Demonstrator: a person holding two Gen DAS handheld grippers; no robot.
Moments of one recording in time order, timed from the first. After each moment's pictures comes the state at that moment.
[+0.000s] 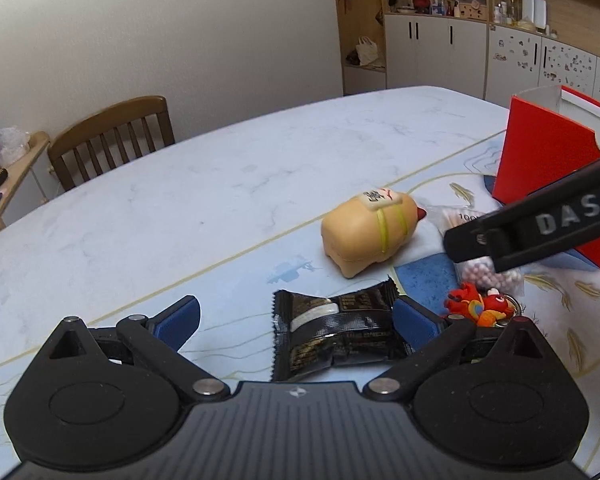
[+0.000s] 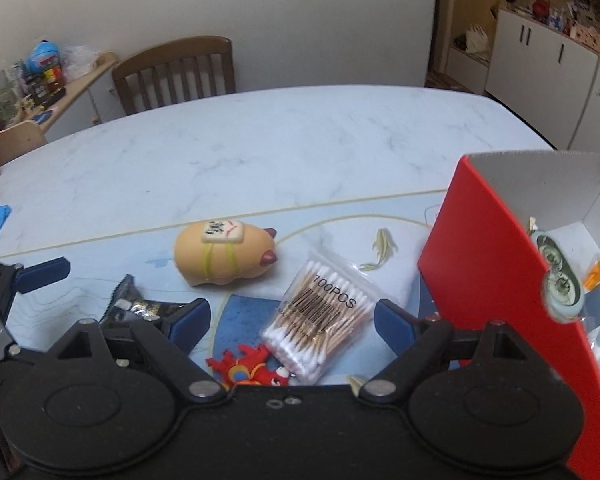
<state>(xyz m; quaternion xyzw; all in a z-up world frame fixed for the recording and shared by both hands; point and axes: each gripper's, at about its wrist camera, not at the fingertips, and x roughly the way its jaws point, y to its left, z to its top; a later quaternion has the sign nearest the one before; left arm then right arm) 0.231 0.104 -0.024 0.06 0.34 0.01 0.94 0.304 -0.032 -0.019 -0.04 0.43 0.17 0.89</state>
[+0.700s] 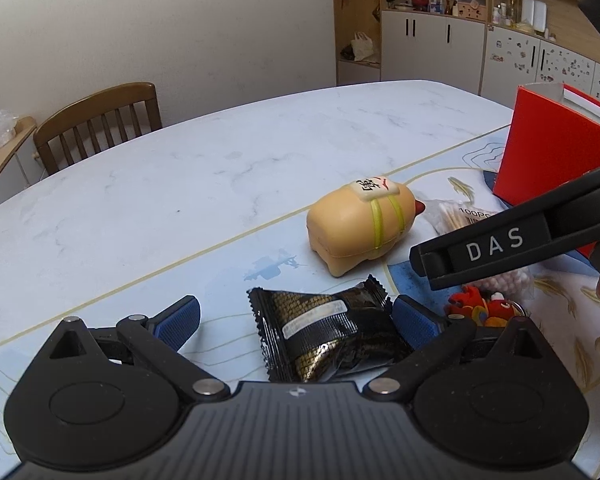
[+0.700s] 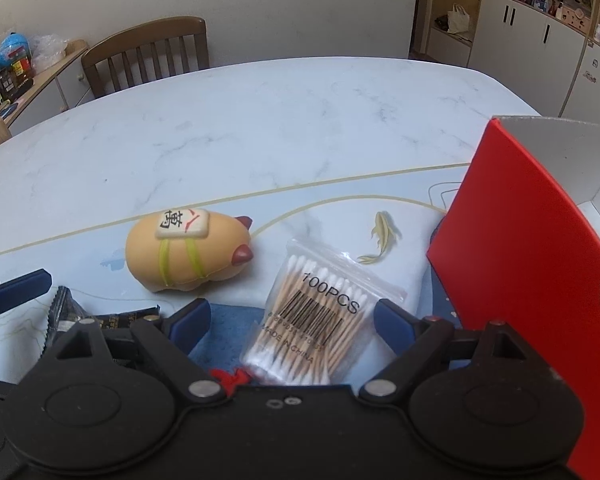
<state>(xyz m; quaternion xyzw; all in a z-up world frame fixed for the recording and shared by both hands) 0.247 0.103 -0.039 0.04 0.35 -0.01 0.94 0.328 -0.020 -0.050 -0.05 0.45 0.14 0.88</state>
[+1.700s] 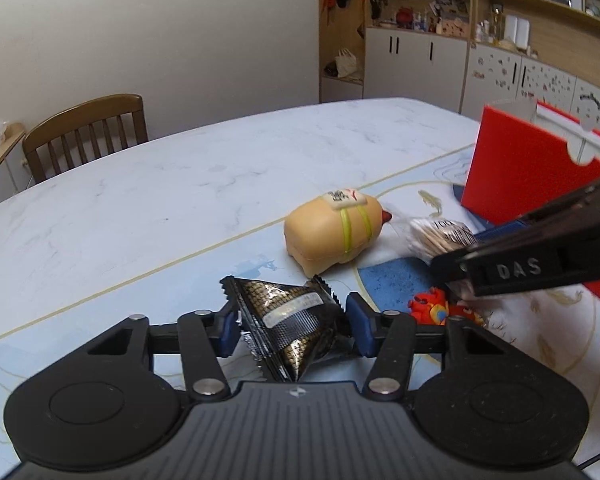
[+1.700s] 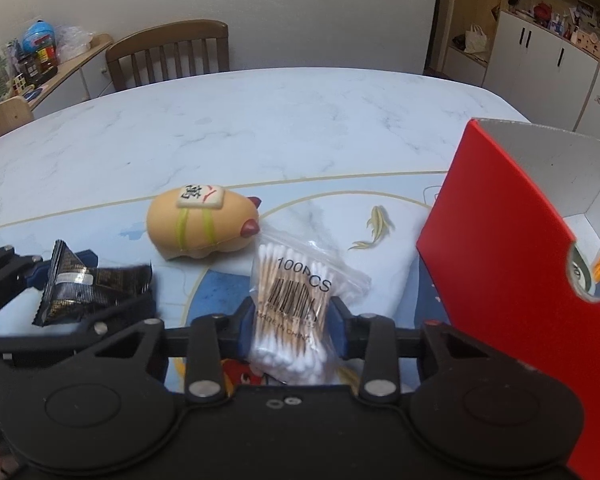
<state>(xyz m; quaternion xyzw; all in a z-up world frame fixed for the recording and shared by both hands) 0.225 0.102 -0.026 0.02 0.33 -0.03 0.94 0.297 -0.036 -0.037 -0.07 0.42 0.17 0.89</state>
